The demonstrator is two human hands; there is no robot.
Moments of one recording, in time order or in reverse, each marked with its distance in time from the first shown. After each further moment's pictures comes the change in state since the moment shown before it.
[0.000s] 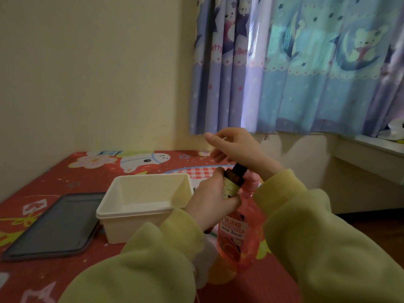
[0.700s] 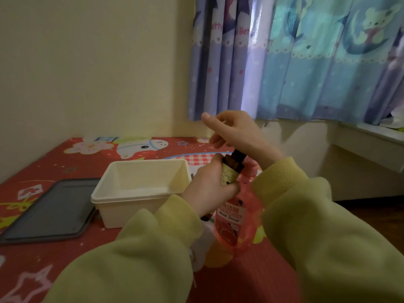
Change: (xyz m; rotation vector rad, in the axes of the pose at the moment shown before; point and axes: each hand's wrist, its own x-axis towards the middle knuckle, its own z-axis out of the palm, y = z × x) left_hand 0.001 -0.001 0.002 -0.025 -0.035 -0.016; right_hand -0.003 0.004 0.002 0.011 0.031 -0.022
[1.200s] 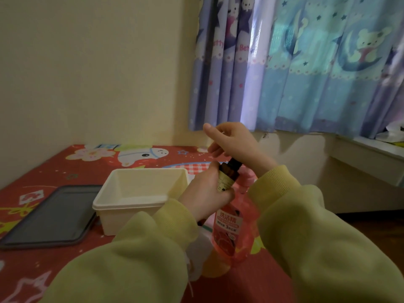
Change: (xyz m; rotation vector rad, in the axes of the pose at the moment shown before) left_hand 0.002 0.001 -0.007 0.034 0.004 0.019; right_hand 0.005 -0.004 0.002 -0.003 0.013 0.012
